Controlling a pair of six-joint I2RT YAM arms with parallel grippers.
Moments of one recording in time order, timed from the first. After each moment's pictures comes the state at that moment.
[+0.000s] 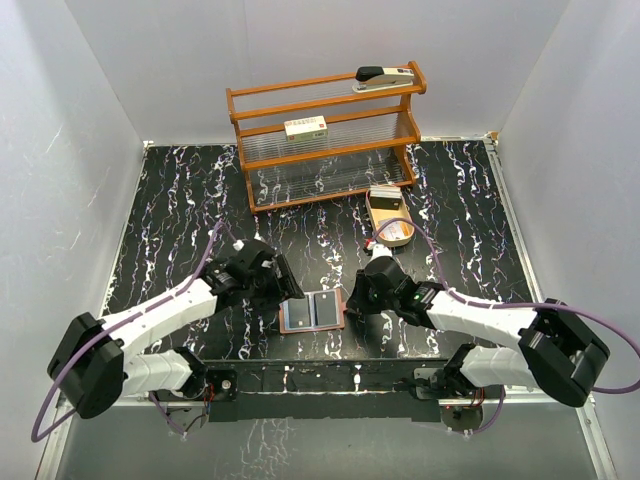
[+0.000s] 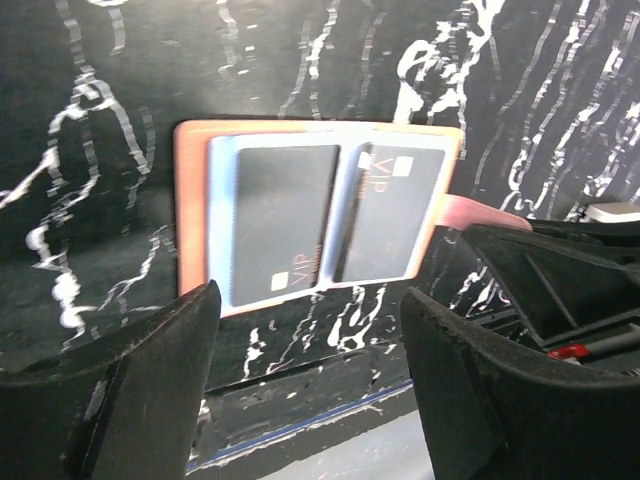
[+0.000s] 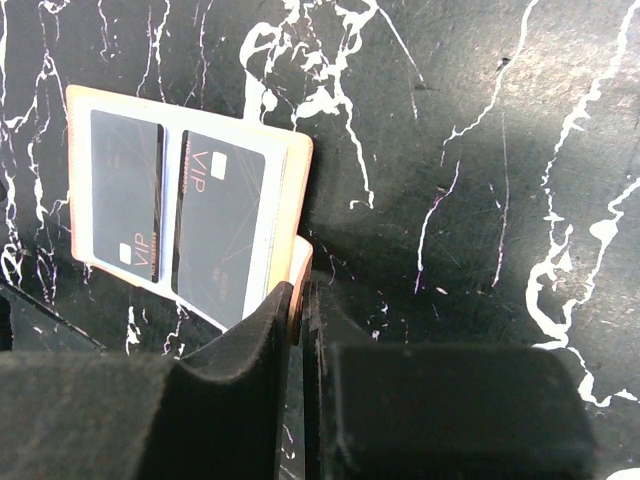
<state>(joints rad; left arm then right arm) -0.74 1.19 0.68 -0.46 0.07 -1.06 0.82 1.21 0.49 -0.07 0.02 0.71</state>
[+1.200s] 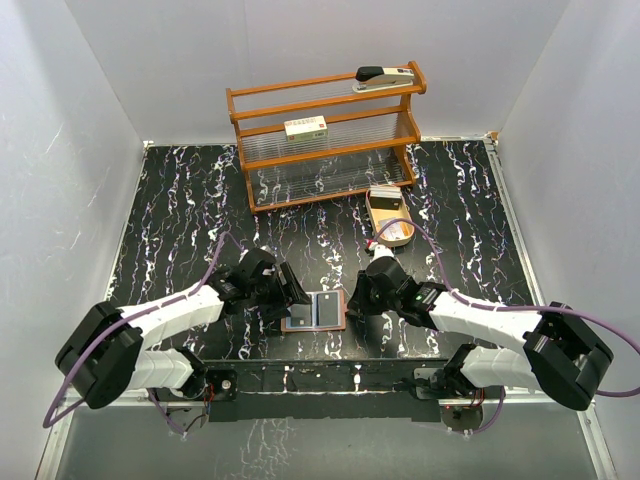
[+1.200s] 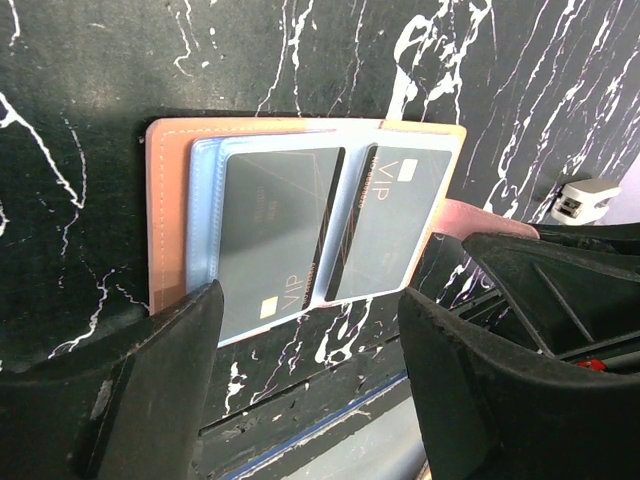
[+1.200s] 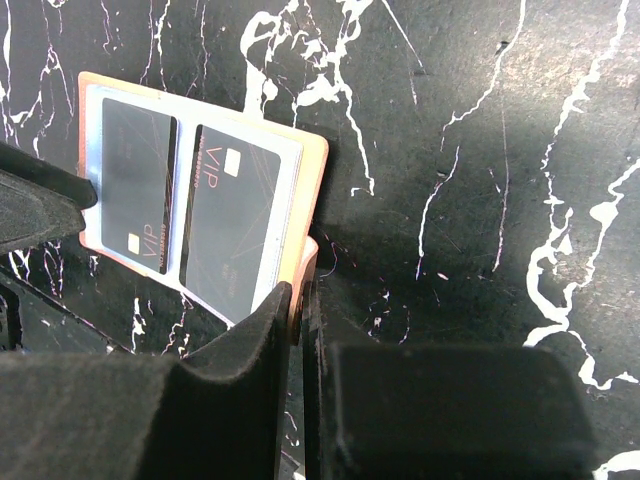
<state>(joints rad) -0.72 1.25 0.53 -0.20 0.18 -1.10 0.82 1.18 0.49 -0.10 0.01 0.72</state>
